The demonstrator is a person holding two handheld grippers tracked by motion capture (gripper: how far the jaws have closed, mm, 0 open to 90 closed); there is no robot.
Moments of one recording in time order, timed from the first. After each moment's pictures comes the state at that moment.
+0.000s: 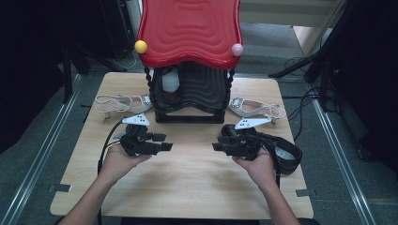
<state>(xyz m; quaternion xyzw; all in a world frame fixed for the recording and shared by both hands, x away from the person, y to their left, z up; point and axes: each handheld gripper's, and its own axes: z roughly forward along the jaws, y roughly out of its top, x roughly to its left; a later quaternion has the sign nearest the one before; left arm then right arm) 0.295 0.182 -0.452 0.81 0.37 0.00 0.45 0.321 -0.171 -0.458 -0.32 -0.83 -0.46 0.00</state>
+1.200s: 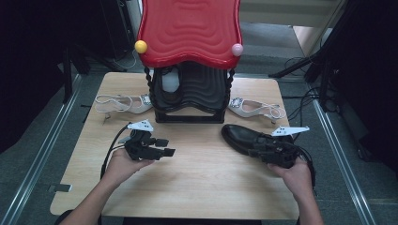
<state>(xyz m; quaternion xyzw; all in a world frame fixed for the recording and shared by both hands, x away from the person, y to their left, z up) 0.299 0.176 -0.475 0.82 0.36 -0.02 0.45 0.307 -0.272 -0.466 -0.40 -0.82 -0.40 -0.03</state>
